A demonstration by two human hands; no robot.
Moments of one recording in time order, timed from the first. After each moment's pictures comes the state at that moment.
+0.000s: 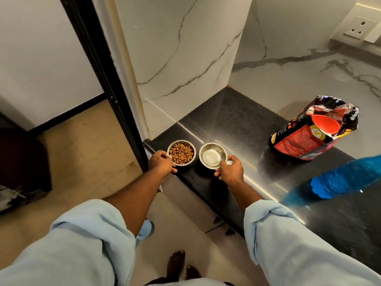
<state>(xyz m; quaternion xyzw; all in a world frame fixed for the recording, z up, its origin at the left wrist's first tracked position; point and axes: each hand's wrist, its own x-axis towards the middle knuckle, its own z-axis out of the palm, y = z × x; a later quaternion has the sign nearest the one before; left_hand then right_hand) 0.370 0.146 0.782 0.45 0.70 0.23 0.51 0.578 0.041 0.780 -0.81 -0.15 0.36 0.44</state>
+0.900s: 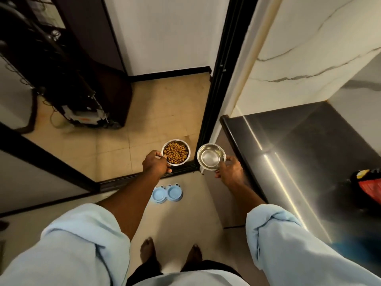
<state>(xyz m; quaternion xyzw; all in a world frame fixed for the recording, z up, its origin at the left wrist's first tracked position) 0.137 0.008 0.752 0.19 0.79 0.38 0.43 0.388 0.021 0.748 -0.71 -0.41 0.46 0.34</state>
